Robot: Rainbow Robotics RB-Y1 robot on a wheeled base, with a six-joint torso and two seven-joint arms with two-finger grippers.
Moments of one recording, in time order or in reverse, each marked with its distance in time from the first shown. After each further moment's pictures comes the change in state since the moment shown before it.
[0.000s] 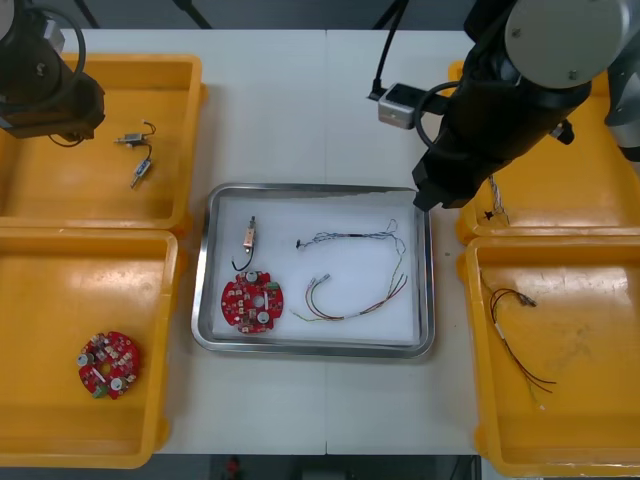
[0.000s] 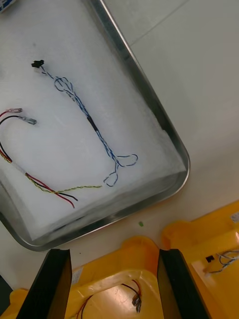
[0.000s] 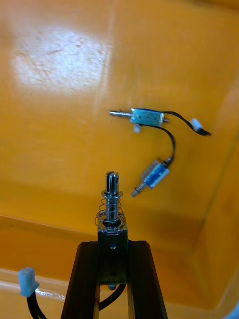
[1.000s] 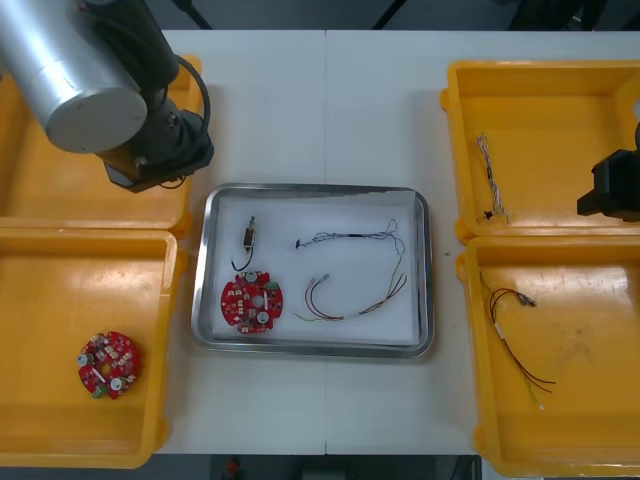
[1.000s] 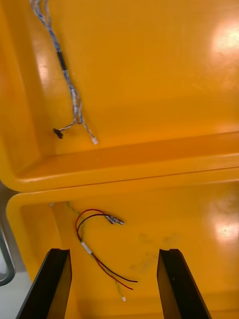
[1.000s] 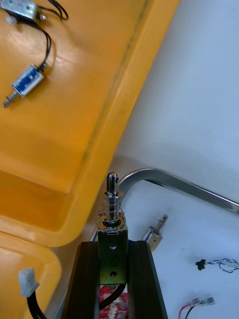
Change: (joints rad) right arm 0.480 -0.247 -0.466 -0.279 0.063 0.007 -0.711; left arm 0.000 -0.096 -0.175 -0.450 -0.126 0.050 0.736
